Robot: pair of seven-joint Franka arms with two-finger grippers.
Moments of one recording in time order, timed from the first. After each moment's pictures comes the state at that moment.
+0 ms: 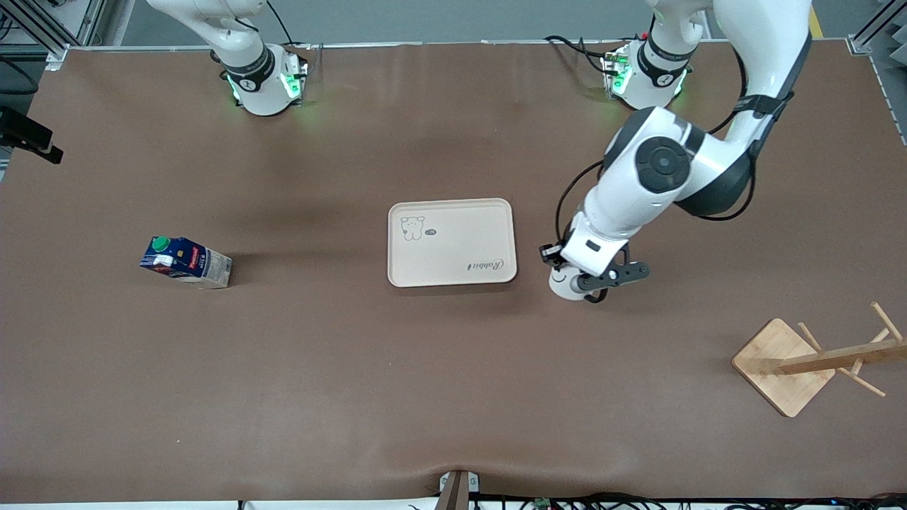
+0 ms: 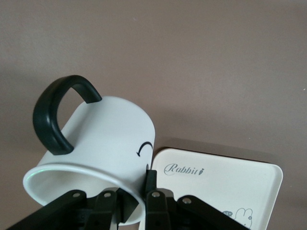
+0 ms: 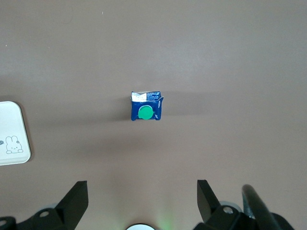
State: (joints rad) left arm 0.02 0.40 -0.59 -1.74 0.12 2.17 -0.84; right arm -0.08 -0.07 -0.06 -1.56 -0.01 1.44 -0.09
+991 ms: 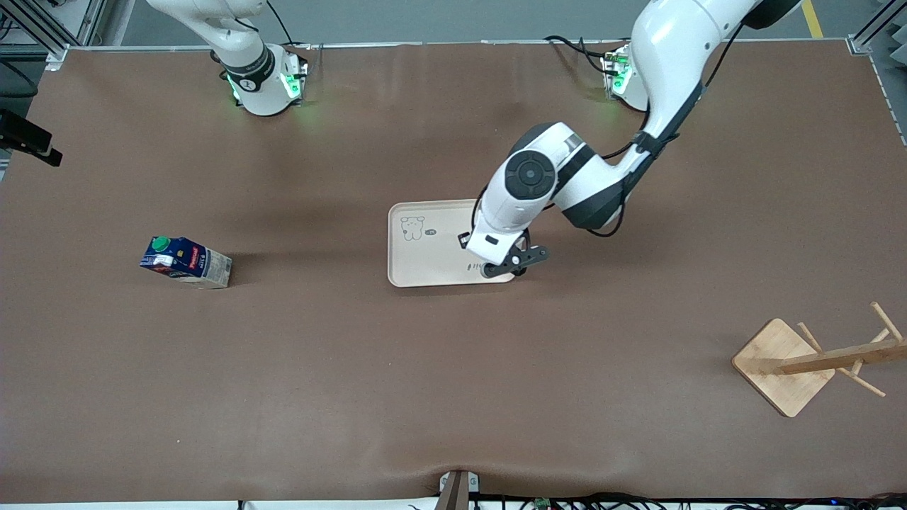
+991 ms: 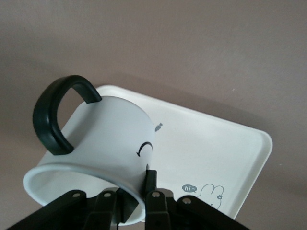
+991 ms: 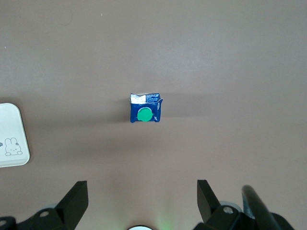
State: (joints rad) left arm -0.27 0.62 -0.54 -1.60 0.15 2.16 -1.16; right arm -0.08 -0.07 -0.06 -1.56 -0.01 1.45 -0.09
